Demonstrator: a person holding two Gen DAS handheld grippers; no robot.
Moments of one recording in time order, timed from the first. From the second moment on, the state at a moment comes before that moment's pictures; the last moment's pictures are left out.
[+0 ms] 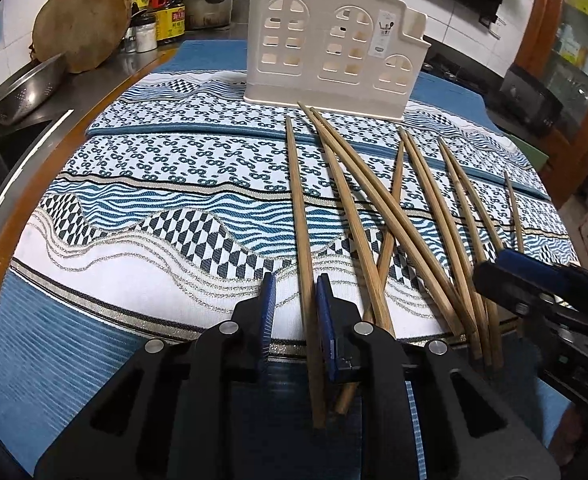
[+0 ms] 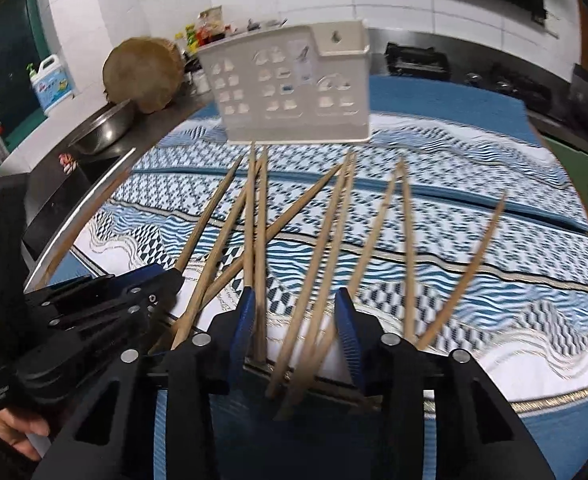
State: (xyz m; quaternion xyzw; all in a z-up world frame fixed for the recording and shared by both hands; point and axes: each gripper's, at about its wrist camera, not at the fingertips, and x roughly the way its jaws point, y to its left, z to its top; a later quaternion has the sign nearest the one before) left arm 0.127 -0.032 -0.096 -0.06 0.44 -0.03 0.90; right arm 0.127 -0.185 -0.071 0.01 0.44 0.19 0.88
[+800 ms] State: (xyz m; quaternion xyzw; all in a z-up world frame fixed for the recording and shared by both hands) left arm 0.123 -0.025 -0.096 -0.04 0.43 -0.06 0.90; right arm 0.145 -0.163 -0.089 -0.04 0.45 0.20 0.87
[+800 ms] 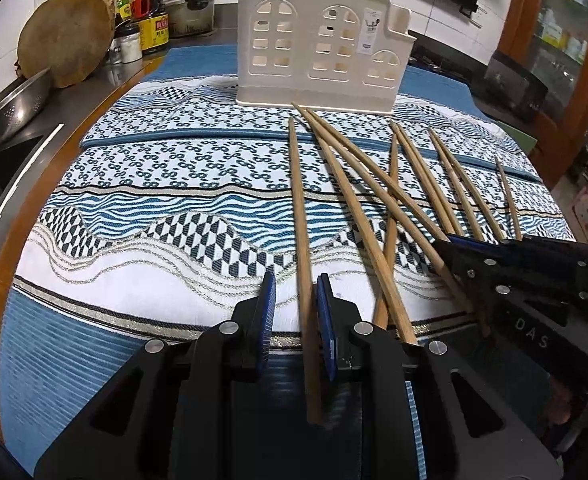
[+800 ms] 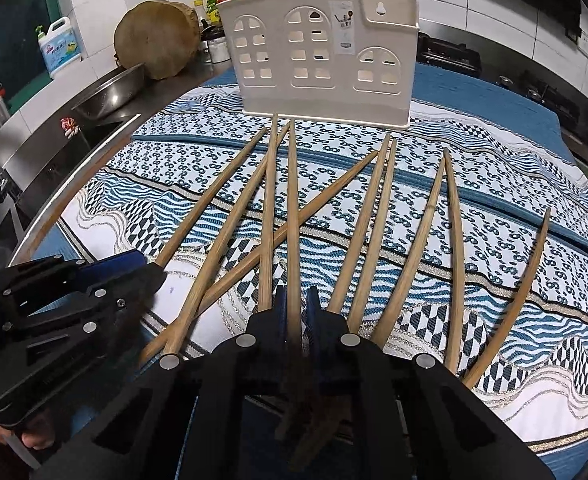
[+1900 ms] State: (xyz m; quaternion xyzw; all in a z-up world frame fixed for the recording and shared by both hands) left arm 0.143 0.022 -0.008 -0.07 0.30 -0.11 0.94; right arm 0.156 -0.192 0.070 -0.02 0.33 0.22 0.92
